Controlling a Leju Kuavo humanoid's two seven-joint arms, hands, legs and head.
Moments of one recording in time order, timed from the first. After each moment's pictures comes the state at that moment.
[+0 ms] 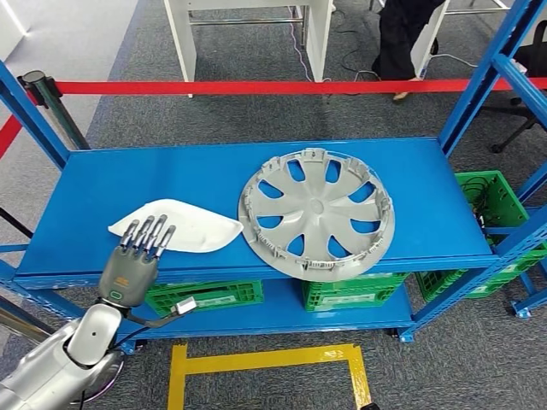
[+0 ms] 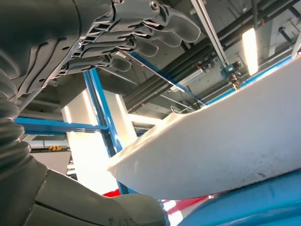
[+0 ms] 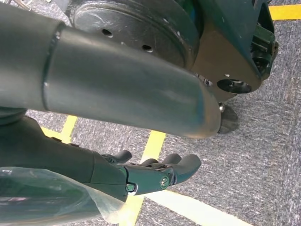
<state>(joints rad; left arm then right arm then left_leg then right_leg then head) -0.40 0.37 -0.85 -1.12 -1.57 0.63 0.41 -0.09 -0.04 1.55 -0.14 -1.36 -0.06 -0.30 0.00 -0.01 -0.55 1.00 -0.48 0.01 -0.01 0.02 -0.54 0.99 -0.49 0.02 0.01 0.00</state>
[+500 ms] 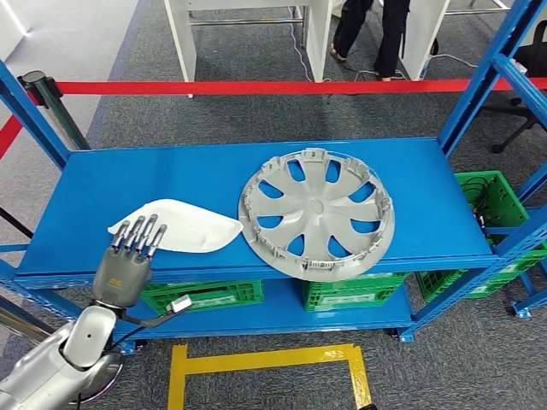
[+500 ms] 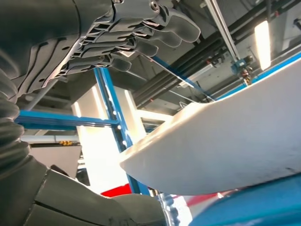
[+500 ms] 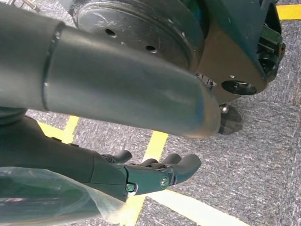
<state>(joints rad) -0.39 0.38 -0.82 -1.11 -1.57 0.65 0.44 -0.09 -0.04 1.55 -0.14 -1.34 -0.06 -0.29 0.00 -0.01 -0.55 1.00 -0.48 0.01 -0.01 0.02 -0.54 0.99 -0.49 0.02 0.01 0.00</state>
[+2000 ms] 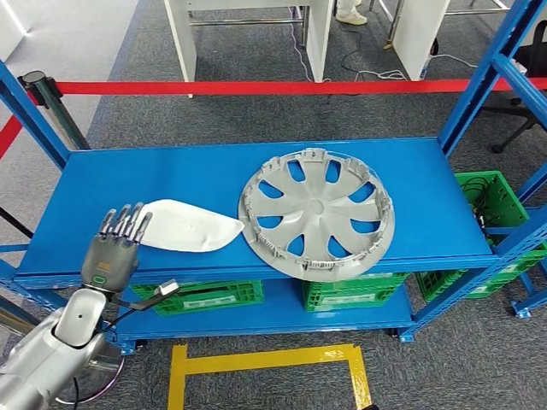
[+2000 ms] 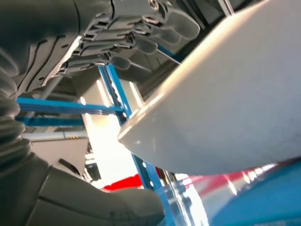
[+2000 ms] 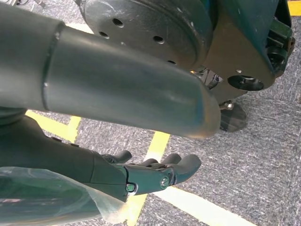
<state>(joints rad) -0.45 0.31 -0.66 -0.91 -1.55 0.68 0.27 -0.09 -0.06 1.55 -0.14 -1.32 -0.05 -0.28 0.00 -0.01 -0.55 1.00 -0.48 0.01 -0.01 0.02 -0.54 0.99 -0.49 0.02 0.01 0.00</state>
